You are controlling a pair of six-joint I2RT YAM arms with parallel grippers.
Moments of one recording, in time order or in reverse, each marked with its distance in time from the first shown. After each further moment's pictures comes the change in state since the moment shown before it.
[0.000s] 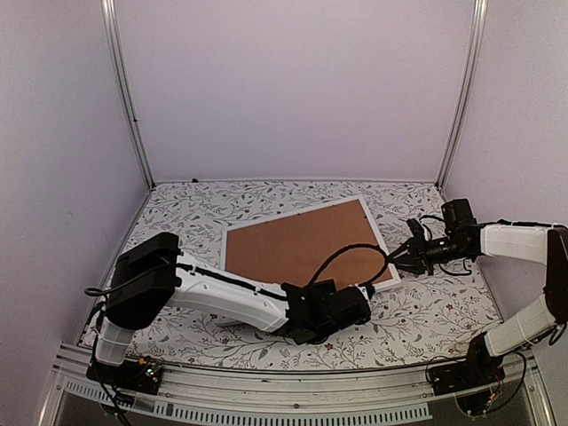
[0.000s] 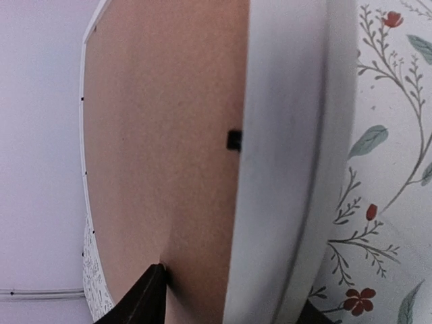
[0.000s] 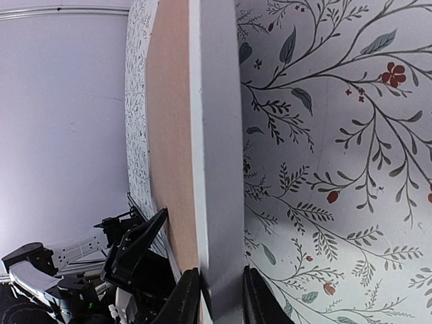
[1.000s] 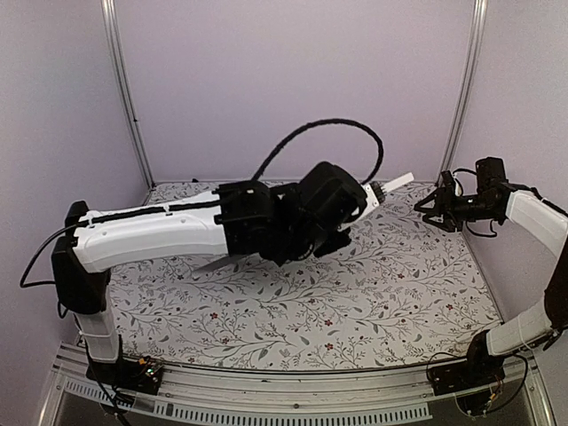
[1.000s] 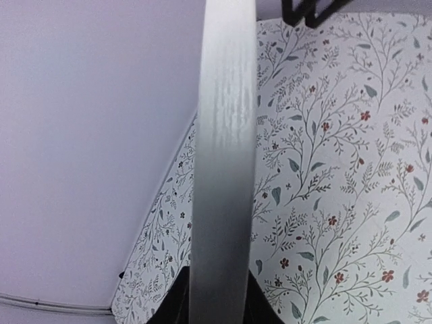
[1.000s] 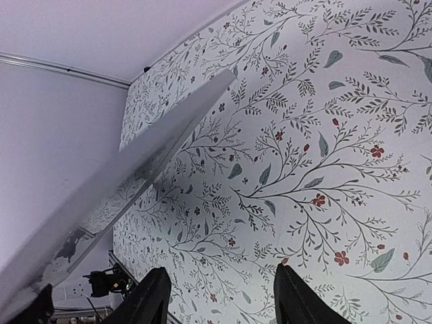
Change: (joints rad) left arm 0.042 -0.265 0.333 -0.330 0.038 0.113; right arm -0.200 -0.048 0.340 -0.253 0.107 -0.143
